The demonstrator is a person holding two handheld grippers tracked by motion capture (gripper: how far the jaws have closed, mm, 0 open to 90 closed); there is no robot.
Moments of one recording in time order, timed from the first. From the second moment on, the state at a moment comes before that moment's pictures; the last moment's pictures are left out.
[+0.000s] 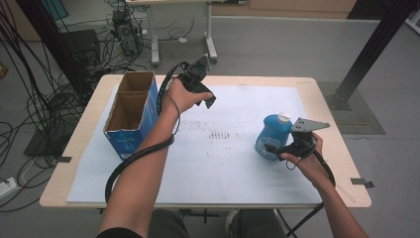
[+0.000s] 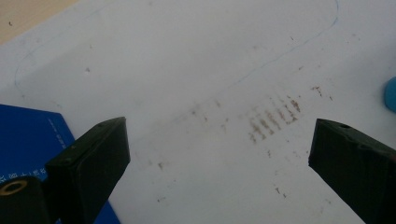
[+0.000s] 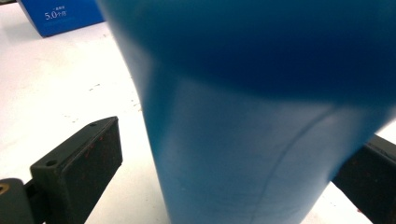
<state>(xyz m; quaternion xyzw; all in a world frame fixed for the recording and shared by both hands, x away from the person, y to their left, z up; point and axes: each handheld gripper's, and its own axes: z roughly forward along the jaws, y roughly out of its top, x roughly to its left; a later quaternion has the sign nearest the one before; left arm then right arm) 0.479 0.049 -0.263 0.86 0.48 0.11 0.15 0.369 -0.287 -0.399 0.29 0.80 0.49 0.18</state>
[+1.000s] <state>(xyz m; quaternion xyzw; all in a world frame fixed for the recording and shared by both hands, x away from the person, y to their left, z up) 0.479 0.050 -0.262 0.86 0.48 0.11 0.15 0.368 -0.287 -0.399 0.29 0.80 0.49 0.19</state>
